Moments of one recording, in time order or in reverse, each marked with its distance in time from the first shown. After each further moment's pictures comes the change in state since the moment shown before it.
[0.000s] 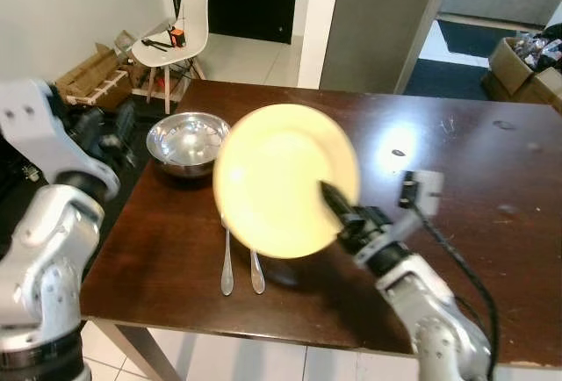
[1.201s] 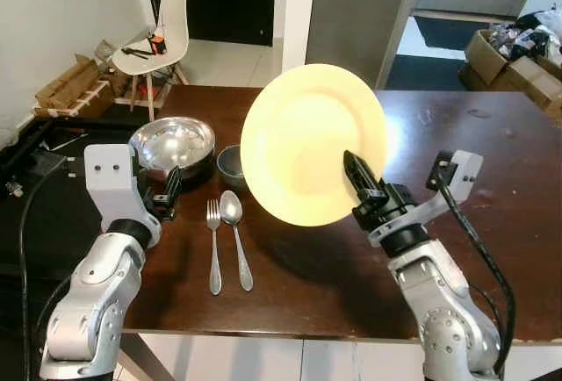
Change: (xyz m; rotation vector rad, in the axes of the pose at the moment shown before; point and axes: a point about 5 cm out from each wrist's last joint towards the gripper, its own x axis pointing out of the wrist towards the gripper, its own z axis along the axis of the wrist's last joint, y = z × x) left arm -0.037 -0.013 -0.091 0.169 0.276 -0.055; right arm 0.014 0.028 0.027 -0.060 -0.128 0.090
